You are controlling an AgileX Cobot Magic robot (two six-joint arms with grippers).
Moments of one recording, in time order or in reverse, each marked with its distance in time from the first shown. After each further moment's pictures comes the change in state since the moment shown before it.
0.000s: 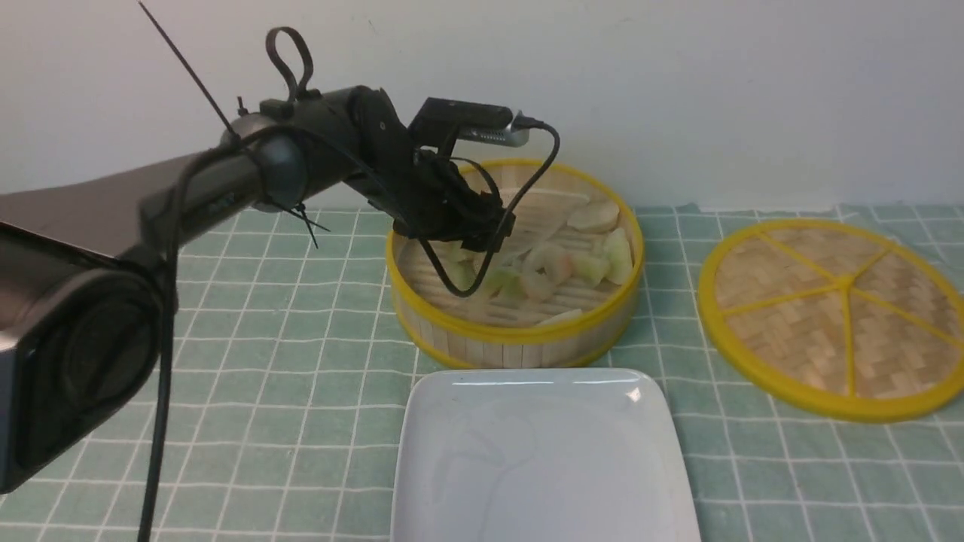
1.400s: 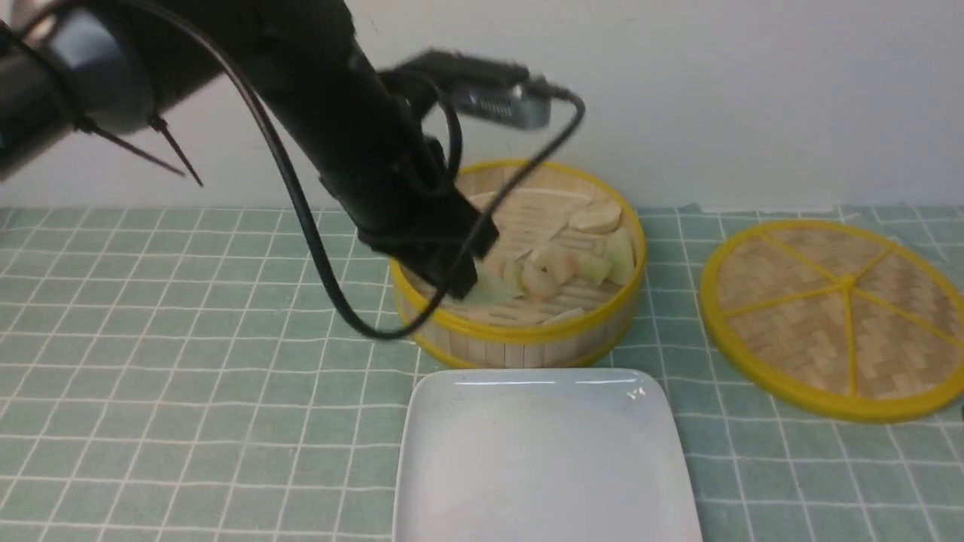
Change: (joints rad) right arm 0.000 0.000 0.000 0.031 0.015 -0.010; left arm -0.102 -0.429 0.182 0.042 0.607 0.026
